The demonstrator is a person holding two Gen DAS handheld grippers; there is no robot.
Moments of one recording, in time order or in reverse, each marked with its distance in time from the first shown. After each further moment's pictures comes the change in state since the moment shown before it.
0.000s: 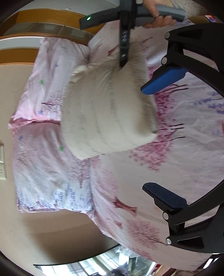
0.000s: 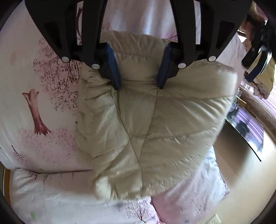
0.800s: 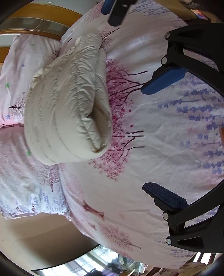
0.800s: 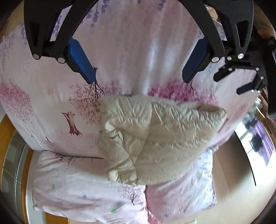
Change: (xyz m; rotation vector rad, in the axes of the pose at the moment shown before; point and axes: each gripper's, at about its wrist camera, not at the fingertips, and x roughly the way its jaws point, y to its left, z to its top) left arm 0.014 -0.027 -0.047 0.041 0.195 0.065; right arm -0.082 0.053 -0.085 -0.139 -0.100 -0.228
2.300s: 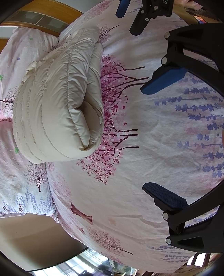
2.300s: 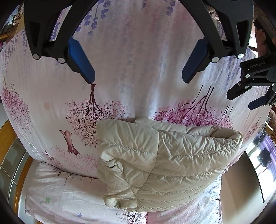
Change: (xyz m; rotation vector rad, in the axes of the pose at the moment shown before) left arm 0.017 0.007 0.000 -0.038 0.080 -0.018; right arm 0.030 0.002 -0.016 -0.035 0.165 -0.063
